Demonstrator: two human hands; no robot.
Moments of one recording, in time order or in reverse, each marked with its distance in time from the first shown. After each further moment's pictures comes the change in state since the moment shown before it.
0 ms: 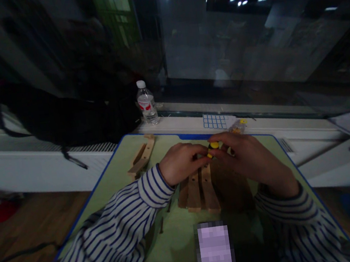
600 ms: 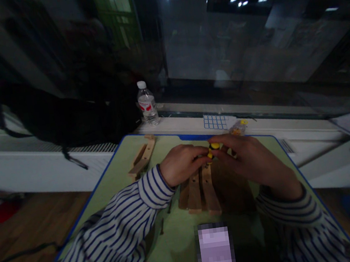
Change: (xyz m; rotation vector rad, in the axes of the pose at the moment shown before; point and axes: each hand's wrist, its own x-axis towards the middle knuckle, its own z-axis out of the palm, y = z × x) left_hand 0.001 0.000 0.000 -0.009 -0.058 0.035; right_hand -0.002 -0.001 -0.002 0.019 -0.035 0.002
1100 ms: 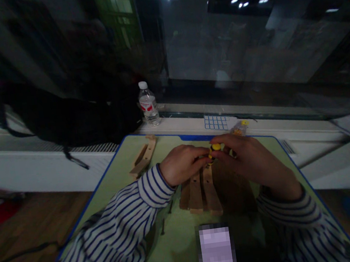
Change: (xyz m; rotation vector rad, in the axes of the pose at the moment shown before) left_hand -0.001 -0.001 -0.002 -0.004 -0.036 0.000; right_hand 0.001 0.001 0.002 0.000 0.003 0.007
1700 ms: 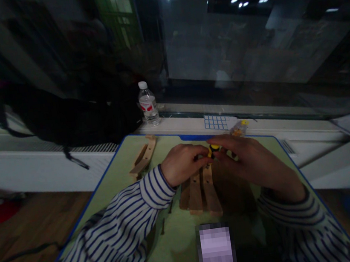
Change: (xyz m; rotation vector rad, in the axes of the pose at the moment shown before) left_hand 0.001 0.002 0.001 0.006 0.090 -0.047; right_hand -0.001 -0.004 -0.004 0.077 0.003 -0.085
